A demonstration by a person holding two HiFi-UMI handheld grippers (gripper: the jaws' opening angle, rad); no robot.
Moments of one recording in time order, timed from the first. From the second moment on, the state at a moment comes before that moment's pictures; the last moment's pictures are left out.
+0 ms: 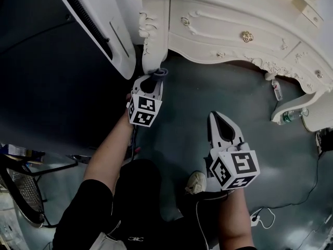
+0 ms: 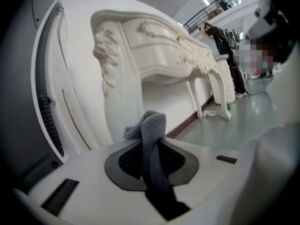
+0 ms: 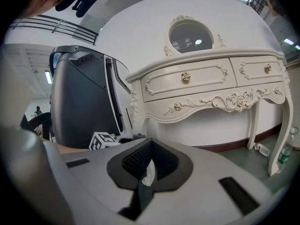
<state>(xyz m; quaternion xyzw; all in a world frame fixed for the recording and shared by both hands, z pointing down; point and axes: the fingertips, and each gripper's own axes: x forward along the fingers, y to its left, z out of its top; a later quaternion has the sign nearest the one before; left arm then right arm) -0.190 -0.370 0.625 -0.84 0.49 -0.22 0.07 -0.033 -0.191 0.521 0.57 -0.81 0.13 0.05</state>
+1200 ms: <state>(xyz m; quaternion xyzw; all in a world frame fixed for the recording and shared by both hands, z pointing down) -0.126 -0.384 0.352 -0.84 0.53 -0.05 0.05 0.057 -0.114 0.520 0.67 -0.73 0.12 0.05</state>
